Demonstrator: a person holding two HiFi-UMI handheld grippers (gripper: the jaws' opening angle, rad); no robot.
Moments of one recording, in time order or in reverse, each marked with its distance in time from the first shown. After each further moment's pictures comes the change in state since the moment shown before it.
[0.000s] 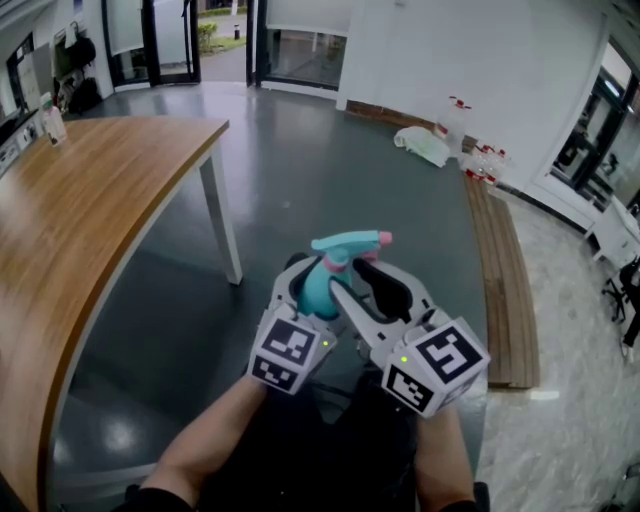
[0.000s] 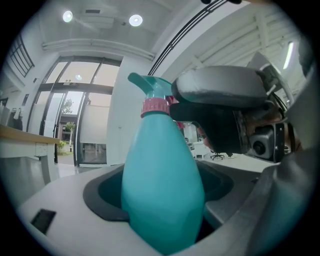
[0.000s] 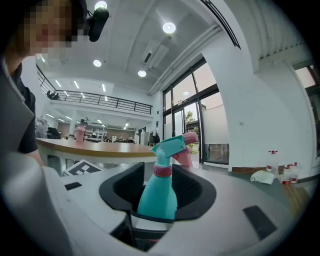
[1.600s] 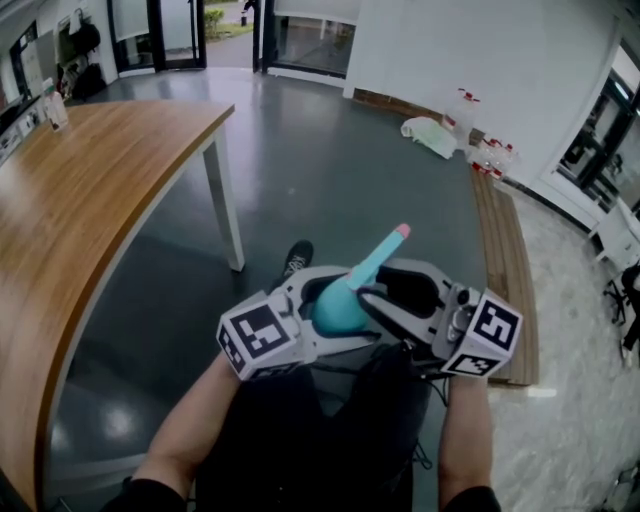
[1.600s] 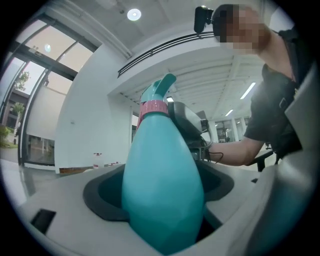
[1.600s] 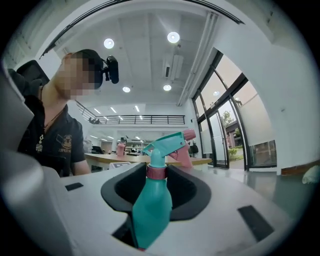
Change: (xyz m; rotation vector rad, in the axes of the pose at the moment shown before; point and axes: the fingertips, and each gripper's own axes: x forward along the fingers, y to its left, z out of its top) left arm -0.029 -0.066 0.010 0.030 -0.060 -0.565; right arm -0.035 0.005 0.001 0.036 -0.140 0.509
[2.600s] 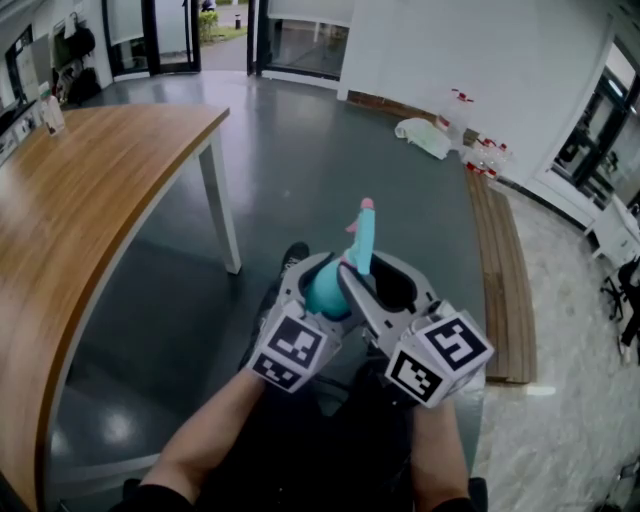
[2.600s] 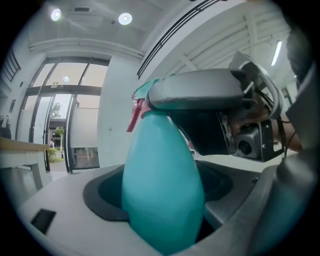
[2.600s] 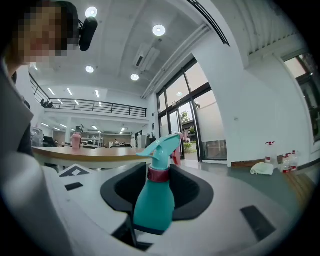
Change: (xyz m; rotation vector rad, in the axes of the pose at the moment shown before) left arm 0.004 0.049 -0.014 0.040 0.096 0.473; right arm 0.016 -0.028 -0.008 0.046 0.083 -0.527
